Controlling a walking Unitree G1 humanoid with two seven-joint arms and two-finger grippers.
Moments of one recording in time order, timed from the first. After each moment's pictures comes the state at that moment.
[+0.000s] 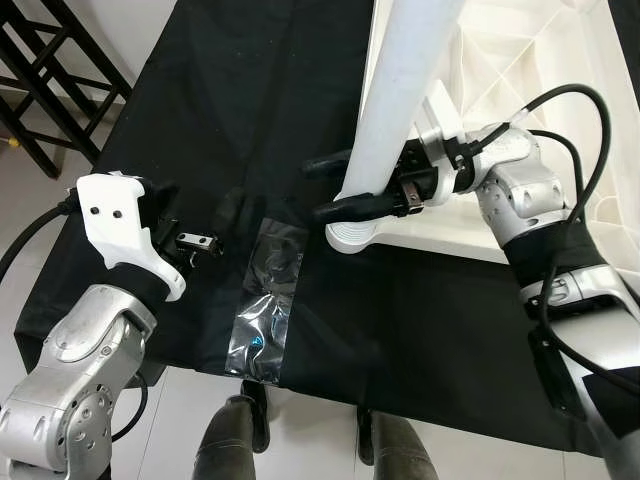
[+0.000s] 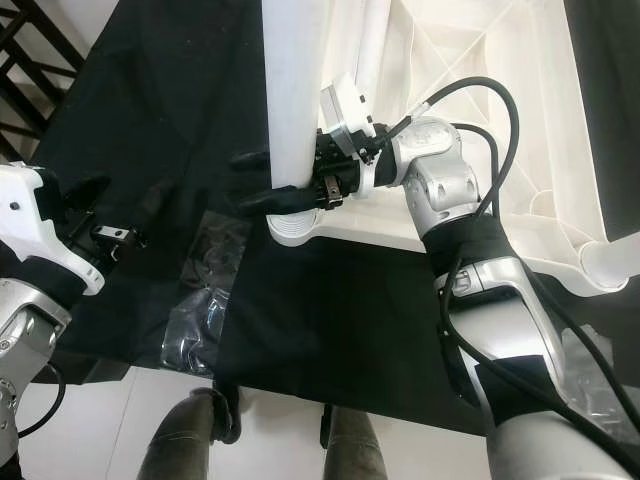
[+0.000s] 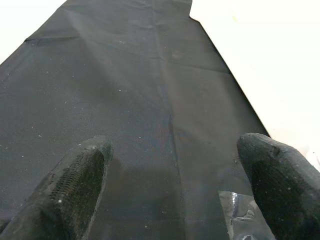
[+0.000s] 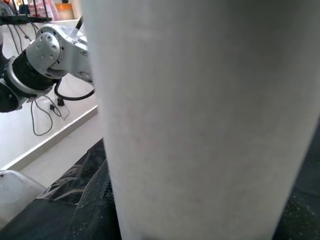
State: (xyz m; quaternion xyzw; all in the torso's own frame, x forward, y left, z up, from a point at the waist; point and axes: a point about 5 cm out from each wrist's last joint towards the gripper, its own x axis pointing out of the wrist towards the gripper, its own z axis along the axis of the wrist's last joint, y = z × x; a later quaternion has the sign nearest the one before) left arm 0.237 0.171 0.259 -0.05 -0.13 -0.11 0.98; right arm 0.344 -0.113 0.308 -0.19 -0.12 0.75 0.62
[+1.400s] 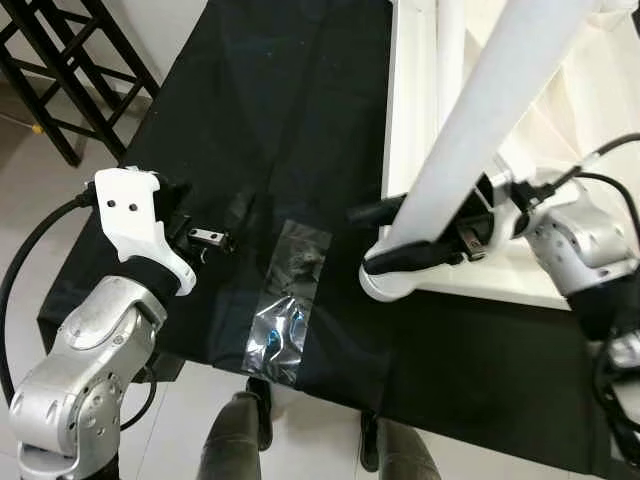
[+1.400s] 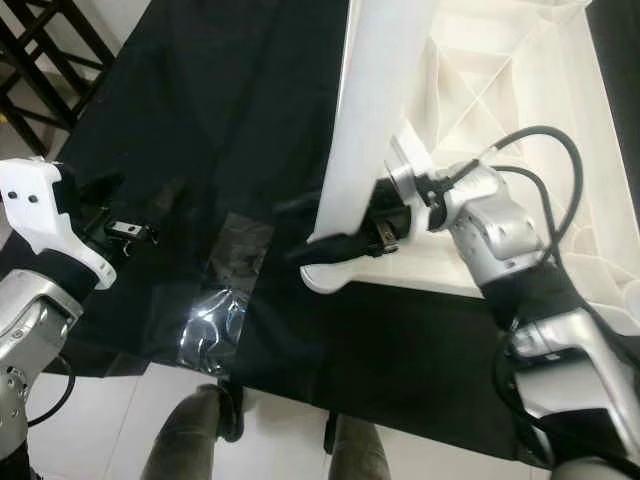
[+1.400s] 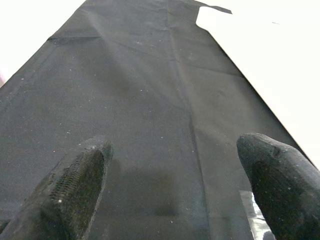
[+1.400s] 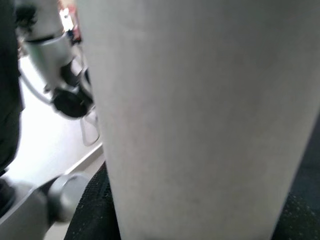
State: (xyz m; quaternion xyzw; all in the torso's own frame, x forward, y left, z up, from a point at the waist) left arm 0.246 0.164 0.259 -0.05 -0.12 -0.13 0.98; right arm 0.303 -0.158 0.275 -0.13 -0.05 0.78 0.60
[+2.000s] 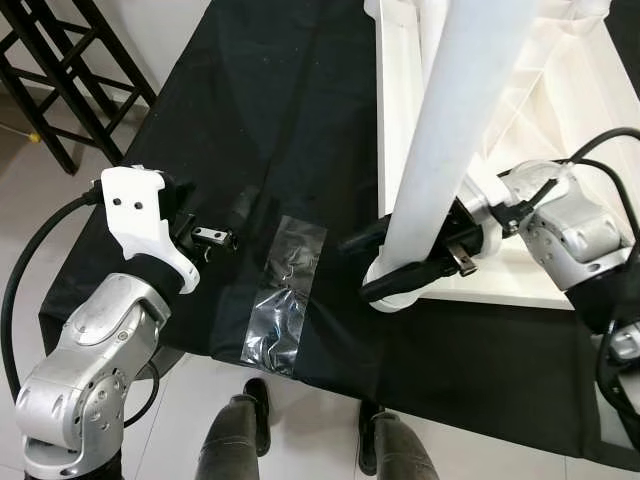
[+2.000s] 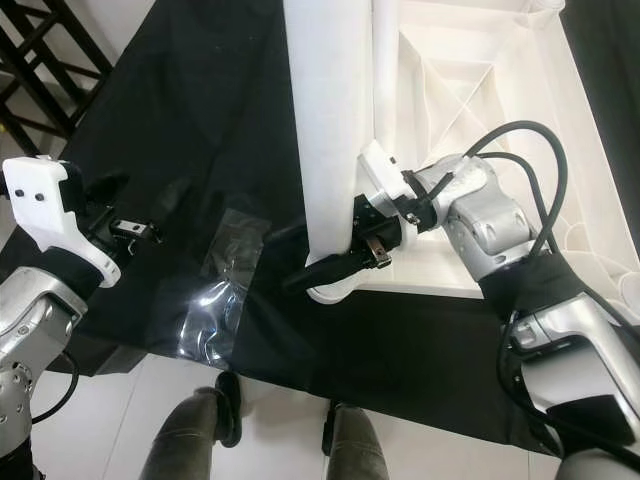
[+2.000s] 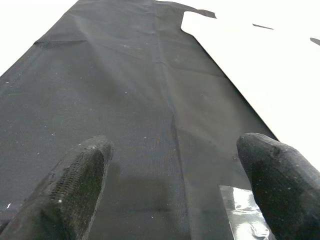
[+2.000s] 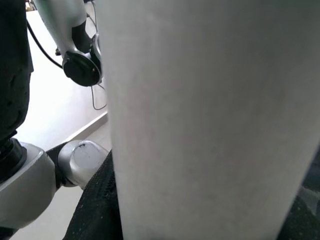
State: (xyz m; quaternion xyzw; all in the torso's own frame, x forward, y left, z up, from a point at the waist) left arm 0.249 0.162 0.258 -0.05 -0.12 -0.13 0.98; right arm 0.309 -0.143 0.278 -0.20 -0.04 0.79 0.57
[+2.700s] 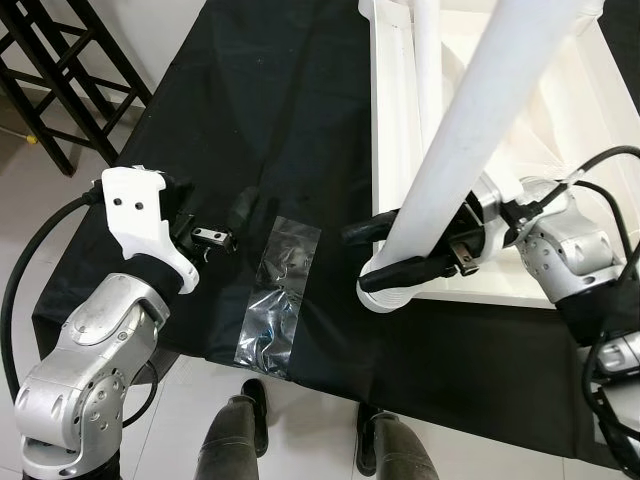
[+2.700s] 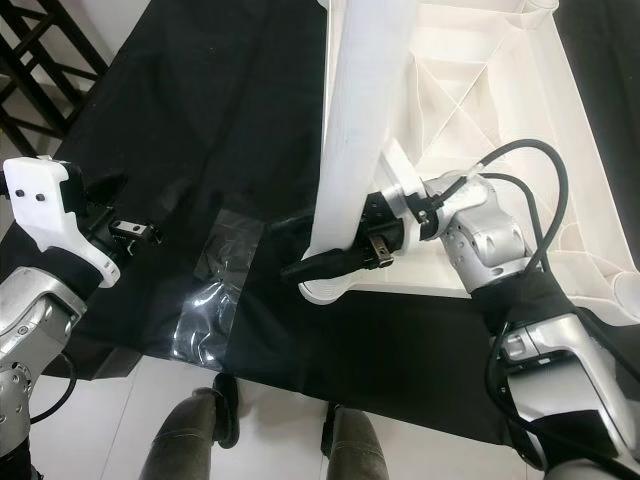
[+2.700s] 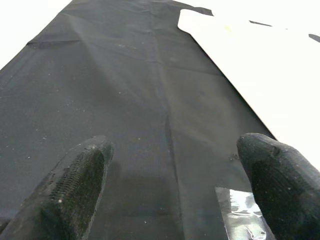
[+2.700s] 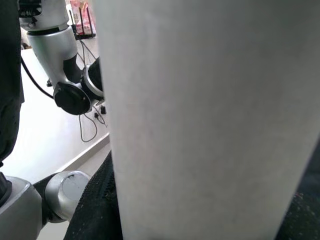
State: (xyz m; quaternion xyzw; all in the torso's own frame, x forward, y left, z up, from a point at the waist) left arm 0.249 0.162 0.258 -0.04 -0.12 -0.14 0.98; right arm 0.309 -0.151 0.264 -0.13 -0.09 0.78 0.60
